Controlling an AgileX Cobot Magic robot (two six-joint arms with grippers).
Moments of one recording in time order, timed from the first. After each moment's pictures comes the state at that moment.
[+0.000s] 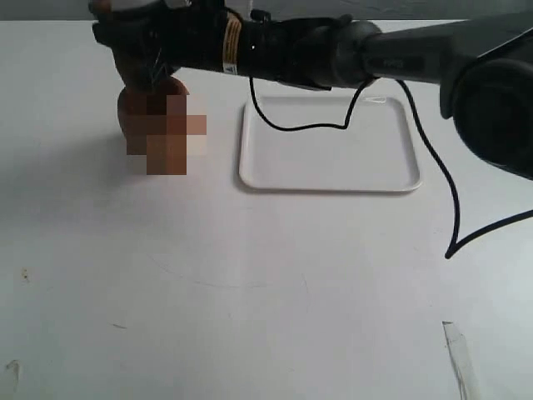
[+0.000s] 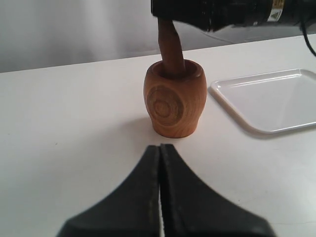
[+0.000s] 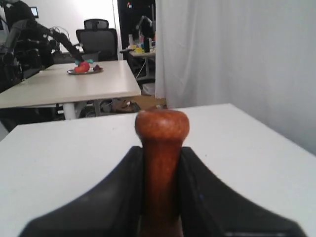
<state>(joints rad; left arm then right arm) 0.02 0.00 0.00 0.07 0.44 0.35 0.72 2.41 -1.75 -1.05 -0.95 0.88</state>
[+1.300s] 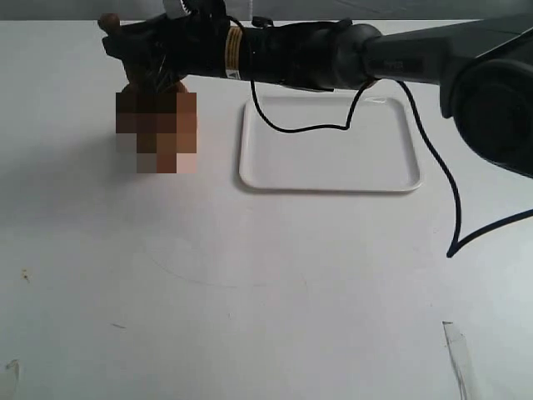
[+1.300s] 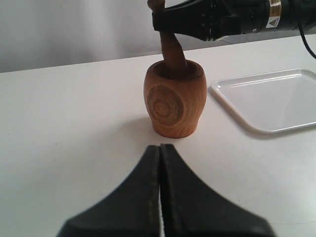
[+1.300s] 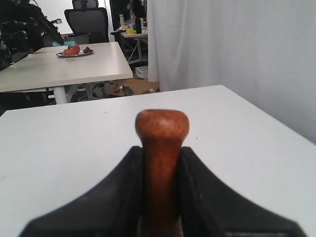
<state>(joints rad) 0.02 0.00 0.00 0.07 0.44 0.35 0.71 2.39 -1.74 -1.08 -0.90 0.90</state>
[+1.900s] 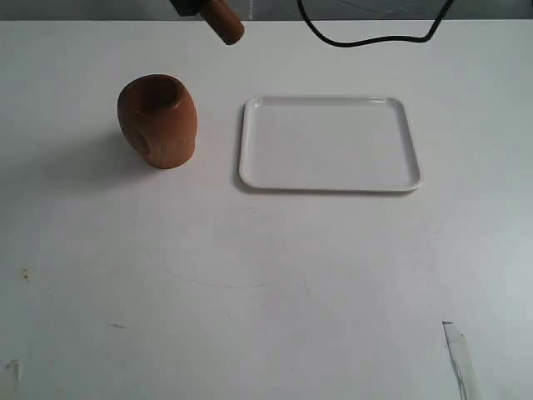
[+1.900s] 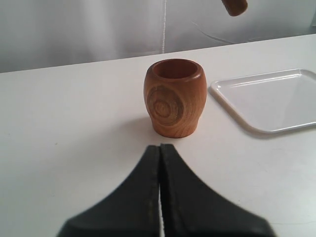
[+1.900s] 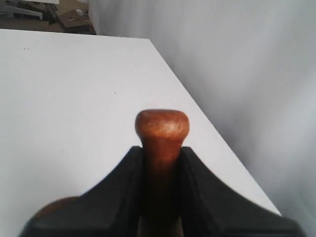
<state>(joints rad) 0.02 0.00 0.00 0.07 0.44 0.35 0.65 2.06 -1.72 -1.71 -0.54 1.32</state>
